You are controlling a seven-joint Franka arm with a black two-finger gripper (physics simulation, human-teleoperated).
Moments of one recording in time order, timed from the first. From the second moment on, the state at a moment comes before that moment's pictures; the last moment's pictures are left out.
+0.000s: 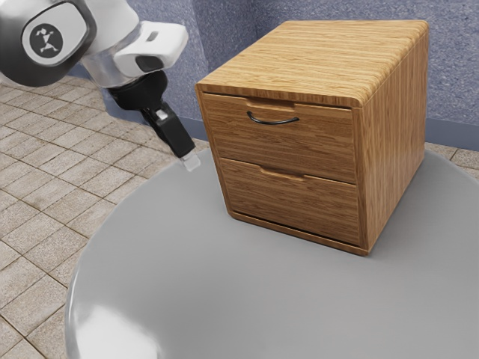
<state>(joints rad) 0.03 -0.16 -0.06 -1.56 -0.04 1.70 0.48</state>
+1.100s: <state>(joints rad) 0.38 0.16 -0.53 -1.32 0.19 1.90 1.43</state>
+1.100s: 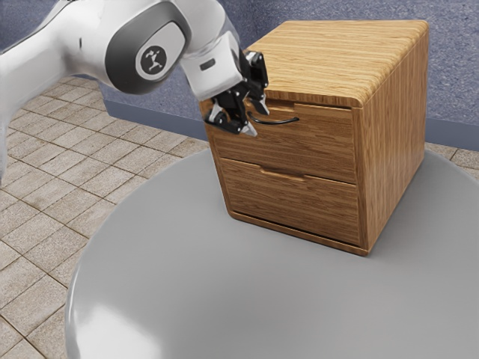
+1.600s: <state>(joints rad) 0.38 0.23 -0.50 -1.28 0.17 1.90 1.44</state>
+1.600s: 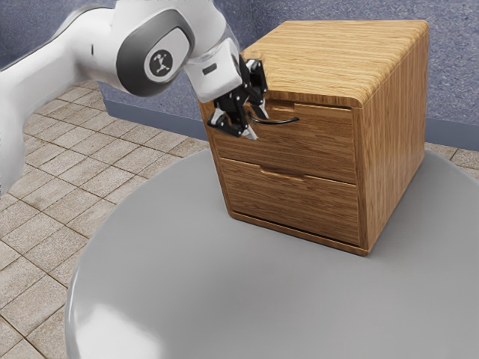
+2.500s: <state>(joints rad) 0.36 0.17 -0.49 -1.39 0.15 1.95 1.40</state>
